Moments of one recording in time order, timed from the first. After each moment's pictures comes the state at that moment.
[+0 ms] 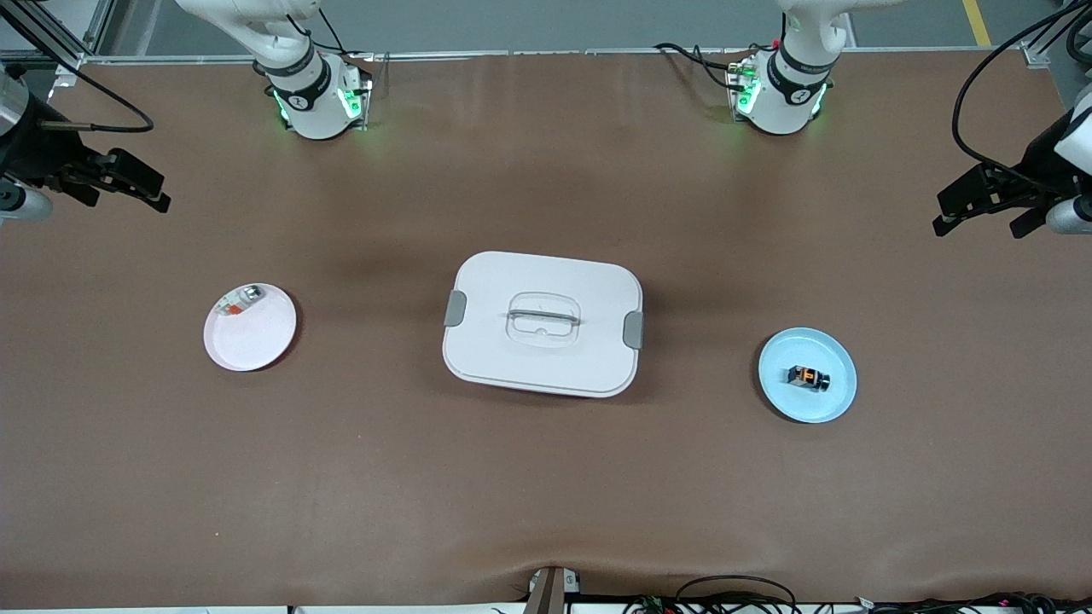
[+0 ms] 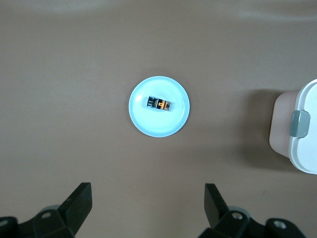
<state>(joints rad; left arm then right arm) 0.09 -0.07 -0.10 -1.66 -0.05 1.68 0.00 -0.05 -0.12 0.08 -1.68 0.03 1.54 0.14</state>
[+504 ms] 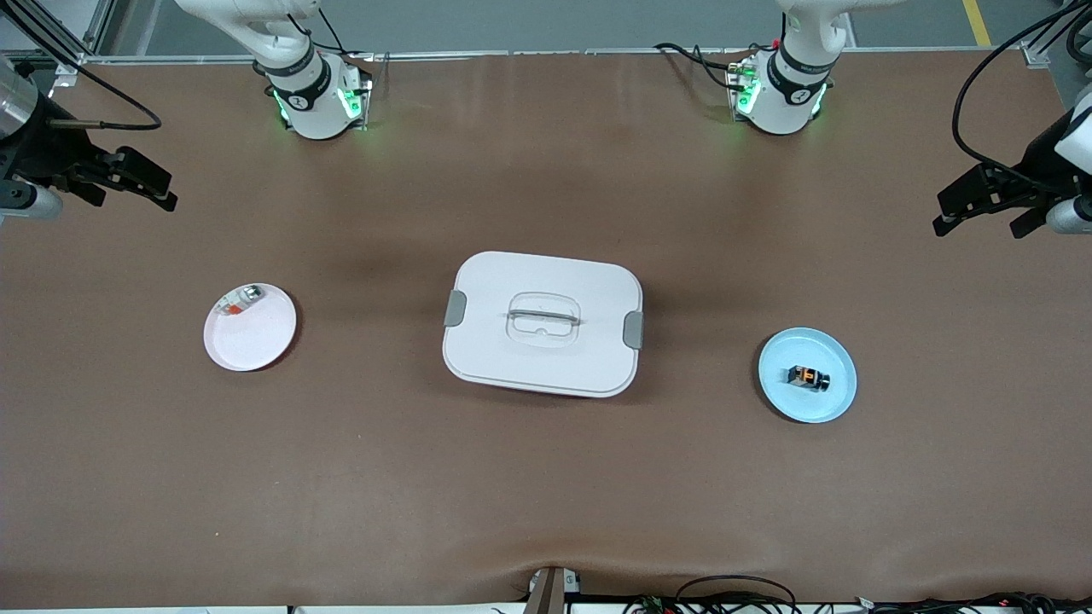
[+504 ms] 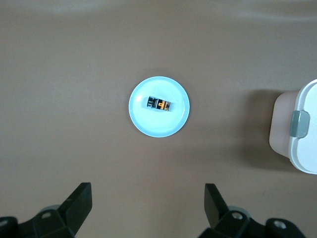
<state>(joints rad) 0.09 -0.07 -0.10 -1.66 -0.05 1.68 0.00 -0.05 -0.12 0.08 -1.68 0.03 1.54 0.14</state>
